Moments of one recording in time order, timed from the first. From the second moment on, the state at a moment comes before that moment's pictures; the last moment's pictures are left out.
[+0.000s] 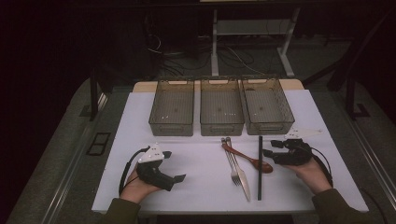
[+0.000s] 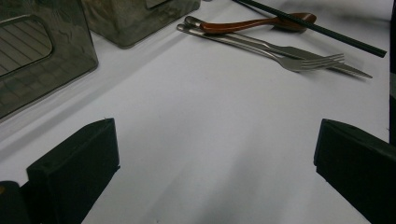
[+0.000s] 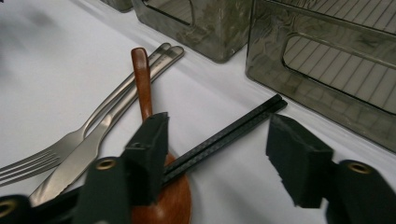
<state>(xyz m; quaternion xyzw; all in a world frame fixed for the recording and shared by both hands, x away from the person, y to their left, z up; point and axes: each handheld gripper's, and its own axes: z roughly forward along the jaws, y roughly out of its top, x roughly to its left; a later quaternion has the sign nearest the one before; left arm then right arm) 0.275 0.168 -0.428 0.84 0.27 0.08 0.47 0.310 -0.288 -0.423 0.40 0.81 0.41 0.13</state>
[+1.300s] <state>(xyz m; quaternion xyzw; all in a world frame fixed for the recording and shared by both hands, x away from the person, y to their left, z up) 0.275 0.169 -0.429 0.84 0.27 0.08 0.46 0.376 -0.281 -0.451 0.45 0.81 0.35 0.13</state>
